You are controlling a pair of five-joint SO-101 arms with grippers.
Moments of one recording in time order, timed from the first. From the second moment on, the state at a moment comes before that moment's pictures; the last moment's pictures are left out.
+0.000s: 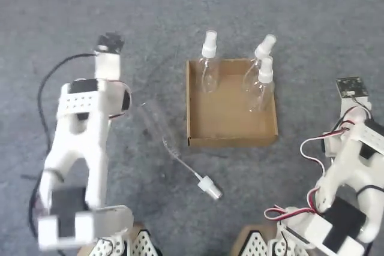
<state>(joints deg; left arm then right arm) -12.7 -10.1 30.7 60.1 -7.9 32.4 -9.9 40.8 52.0 37.0</state>
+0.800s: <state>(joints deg) -6.0 -37.8 52.3 54.0 -2.8 26.2 -8.1 27.3 65.3 36.4</state>
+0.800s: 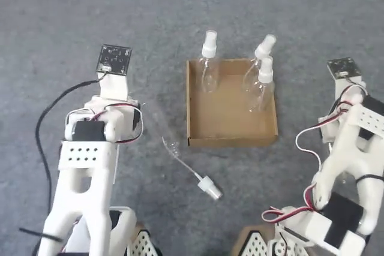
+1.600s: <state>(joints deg) -6.1 -37.8 52.3 54.0 -2.8 26.3 10.7 15.8 70.5 39.6</state>
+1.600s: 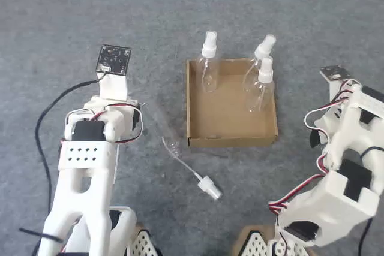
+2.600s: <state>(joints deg) -5.0 -61.3 14.4 74.6 5.5 -48.3 -48.6 45.6 47.6 10.2</state>
